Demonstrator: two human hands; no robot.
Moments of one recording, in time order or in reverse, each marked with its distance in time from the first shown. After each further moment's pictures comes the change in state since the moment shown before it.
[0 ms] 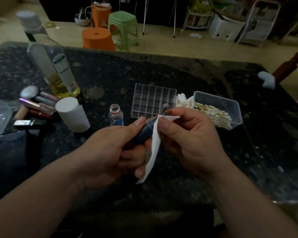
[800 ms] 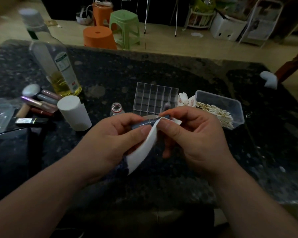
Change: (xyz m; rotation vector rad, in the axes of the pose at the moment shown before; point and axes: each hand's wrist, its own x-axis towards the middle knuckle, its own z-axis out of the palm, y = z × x) left_hand -0.001 -0.004 -0.016 0.431 0.140 0.336; right_hand -0.007 -0.013 0.004 -0.109 -0.022 -0.068
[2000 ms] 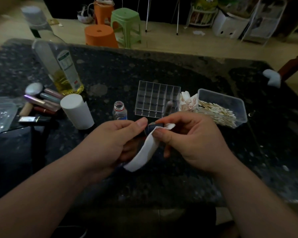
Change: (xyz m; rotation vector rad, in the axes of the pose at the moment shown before) left_hand 0.004 -0.011 -0.004 -0.233 -0.037 -0.283; right_hand 0.004 0.006 -0.005 -0.232 -0.059 0.121
